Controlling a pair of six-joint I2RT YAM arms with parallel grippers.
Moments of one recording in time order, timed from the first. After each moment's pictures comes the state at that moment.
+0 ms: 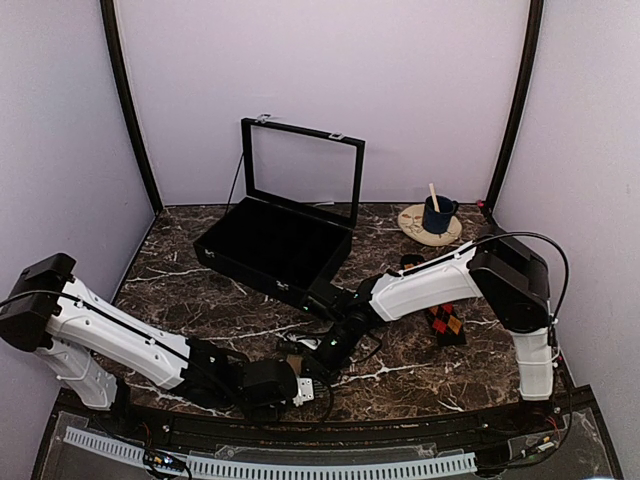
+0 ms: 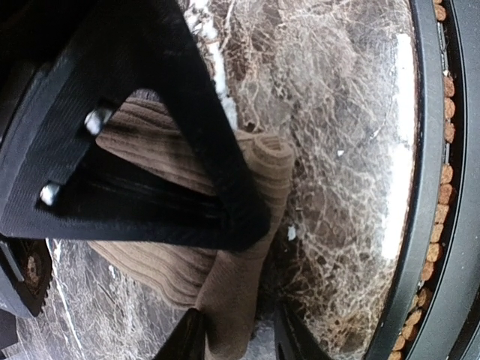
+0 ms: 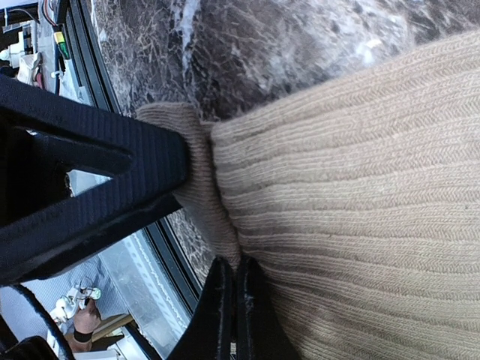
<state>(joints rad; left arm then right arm) -1.44 1.58 0.75 -0.33 -0.36 0.13 1.10 2.10 1.33 -0.46 -0.74 0.35</state>
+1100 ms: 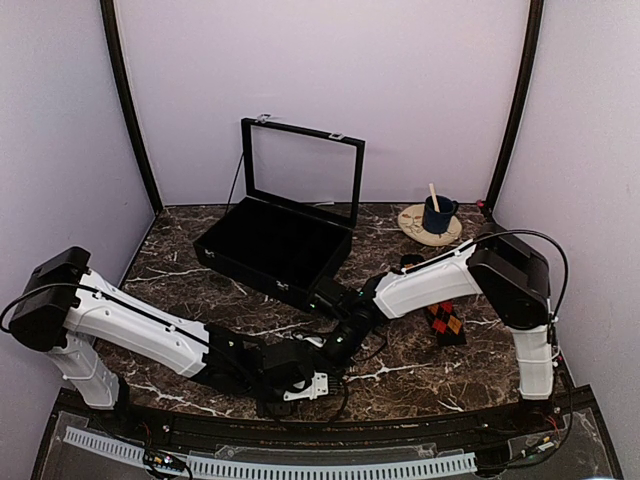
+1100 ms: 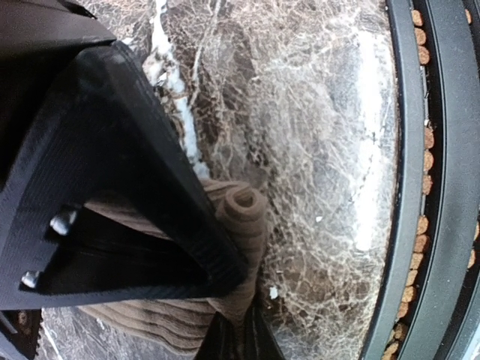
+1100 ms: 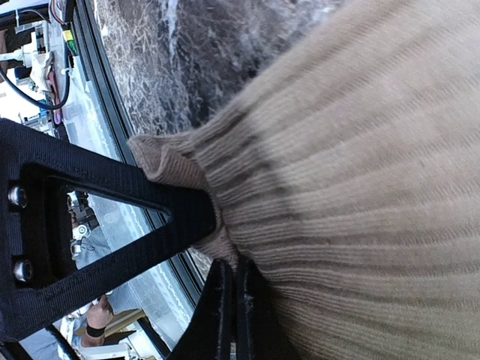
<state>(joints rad) -1.36 1.67 0.87 -0.38 -0.19 0.20 1.07 2.10 1.30 -0.45 -0.80 0.35</state>
